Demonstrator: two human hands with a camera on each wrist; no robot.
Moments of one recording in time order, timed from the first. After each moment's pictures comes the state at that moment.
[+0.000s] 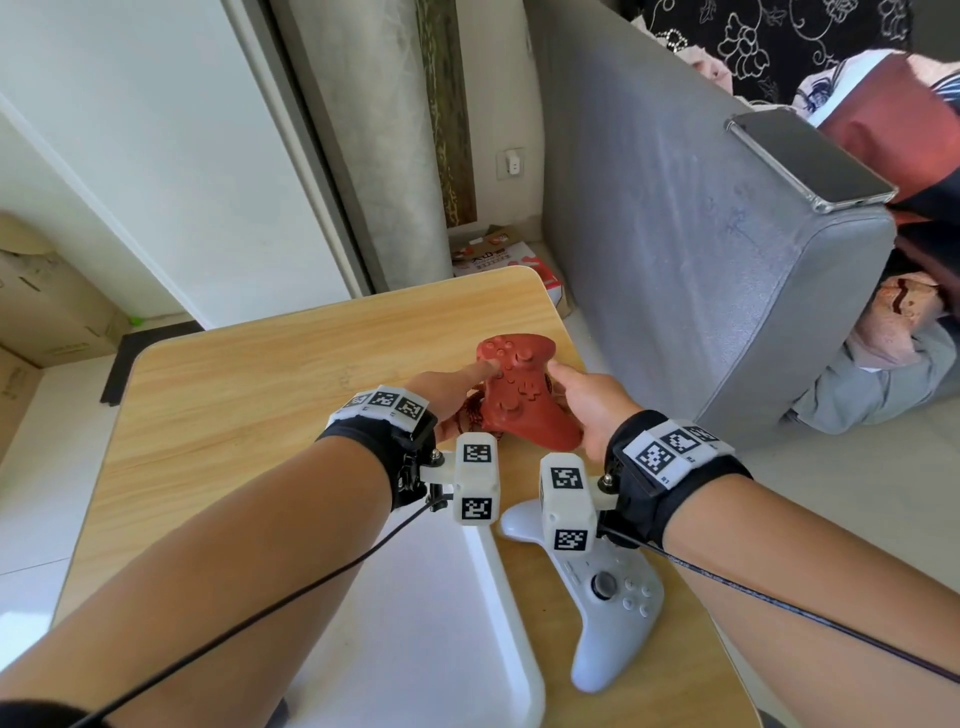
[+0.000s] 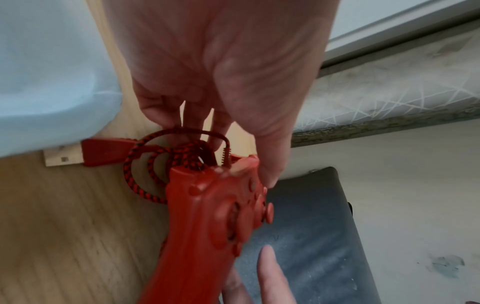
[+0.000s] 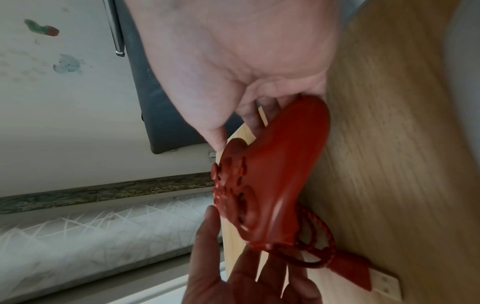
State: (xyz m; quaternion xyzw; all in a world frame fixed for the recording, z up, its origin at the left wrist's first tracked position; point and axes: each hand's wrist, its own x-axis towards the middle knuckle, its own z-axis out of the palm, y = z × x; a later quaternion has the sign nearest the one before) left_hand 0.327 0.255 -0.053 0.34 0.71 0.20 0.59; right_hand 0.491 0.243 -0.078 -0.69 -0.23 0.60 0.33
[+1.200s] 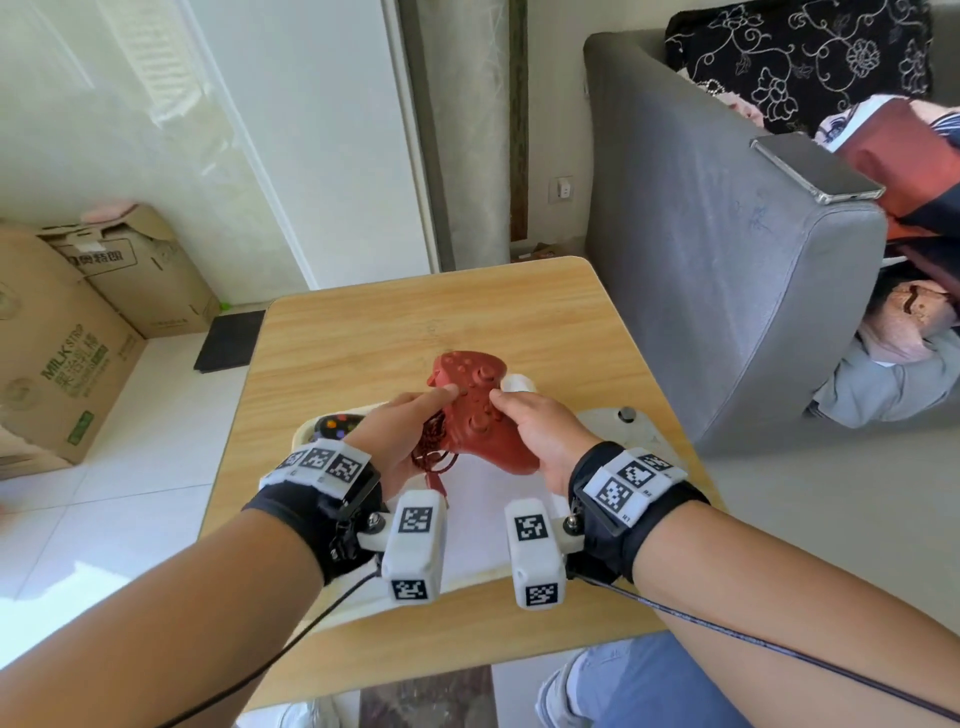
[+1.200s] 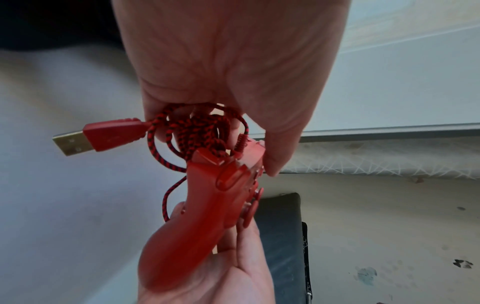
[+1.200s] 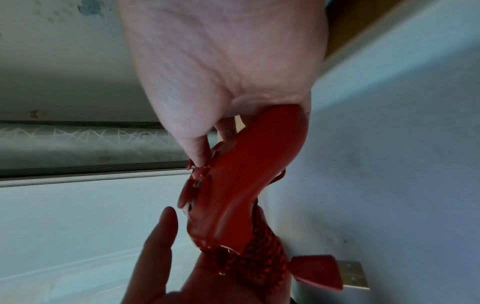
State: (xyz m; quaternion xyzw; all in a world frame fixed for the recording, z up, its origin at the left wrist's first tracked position) left_hand 0.203 0.084 -0.045 0.31 0.61 0.36 0.64; right_hand 0.374 0.087 -0.048 -0.58 -0.38 0.65 0.32
